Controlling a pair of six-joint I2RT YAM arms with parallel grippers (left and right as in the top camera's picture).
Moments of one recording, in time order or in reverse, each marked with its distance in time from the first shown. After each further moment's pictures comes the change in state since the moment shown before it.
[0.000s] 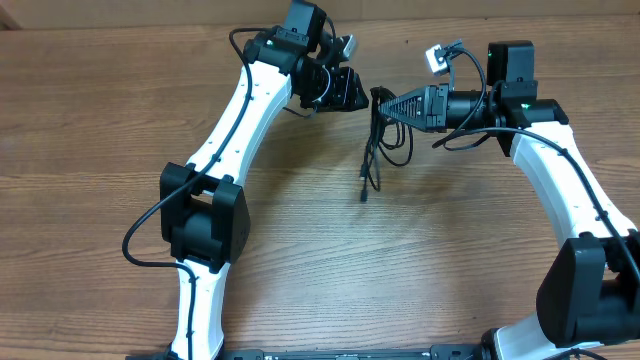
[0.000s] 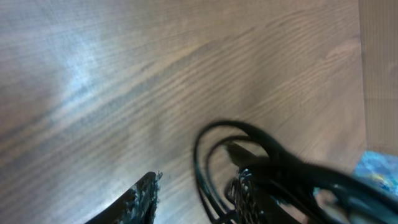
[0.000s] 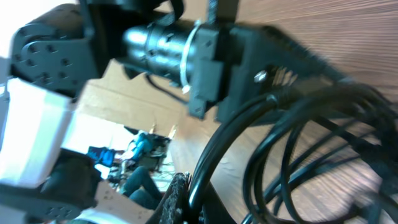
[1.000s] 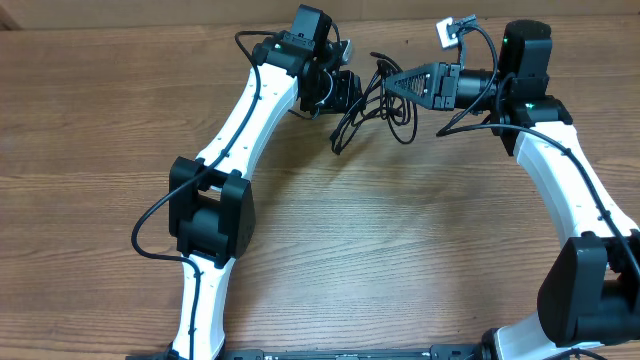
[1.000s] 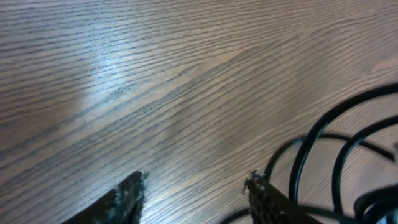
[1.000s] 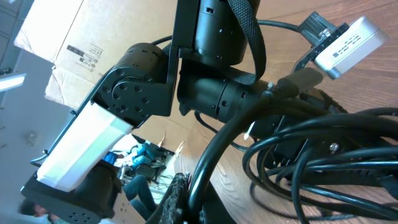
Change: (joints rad) left arm -0.011 0.046 0.000 0.015 -0.113 -0.047; right arm -0.019 0.000 0.000 0.359 -0.052 0.220
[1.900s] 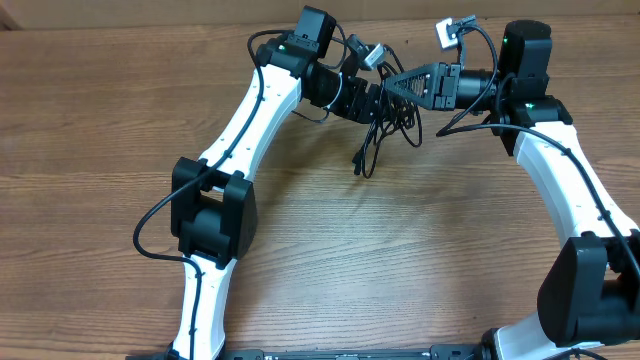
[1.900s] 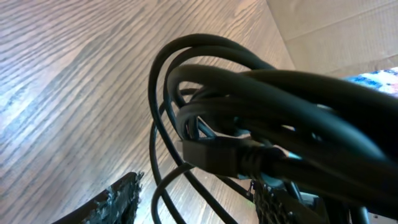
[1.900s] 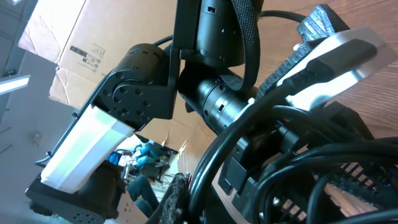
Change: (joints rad) left arm -0.017 0.000 0.000 0.008 0.444 0.317; right arm 0.000 0.000 0.000 -0.001 -0.008 0.012
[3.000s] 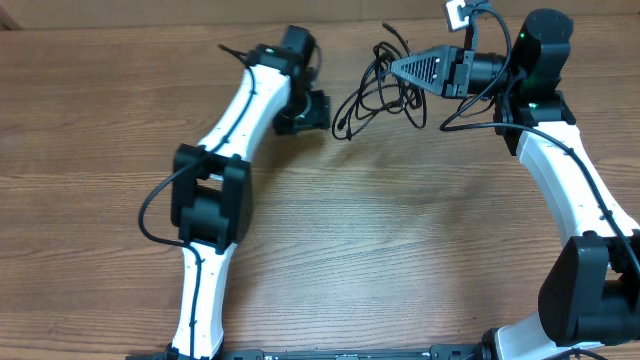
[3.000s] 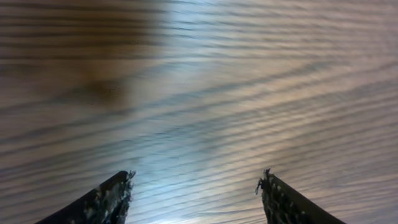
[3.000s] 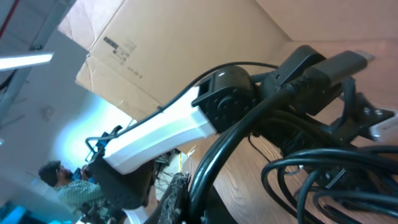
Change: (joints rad) left arm 0.101 0.099 -0.008 -0.169 -0.697 -0.402; right arm -0.015 0.000 0.000 0.436 -0.083 0.267
